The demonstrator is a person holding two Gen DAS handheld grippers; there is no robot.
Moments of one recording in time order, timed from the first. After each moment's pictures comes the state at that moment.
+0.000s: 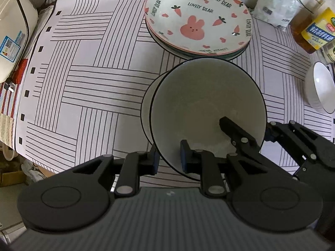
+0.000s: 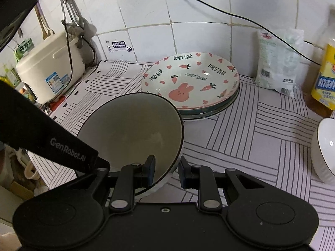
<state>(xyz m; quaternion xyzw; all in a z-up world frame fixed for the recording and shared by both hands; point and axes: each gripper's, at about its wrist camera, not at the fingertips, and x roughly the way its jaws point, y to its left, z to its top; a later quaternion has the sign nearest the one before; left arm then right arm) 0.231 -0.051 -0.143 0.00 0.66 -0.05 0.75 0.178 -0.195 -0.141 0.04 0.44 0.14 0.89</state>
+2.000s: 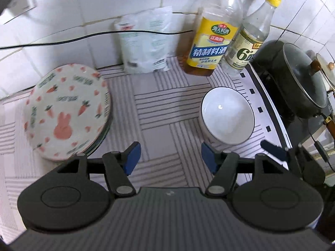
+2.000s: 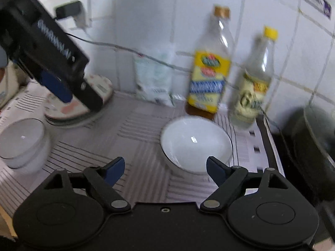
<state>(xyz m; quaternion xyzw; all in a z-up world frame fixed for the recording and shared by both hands) 0.260 -0.221 -0.100 0.06 0.54 -0.27 0.80 0.117 -0.353 -0.135 -0.01 0.38 -0.04 0.92</state>
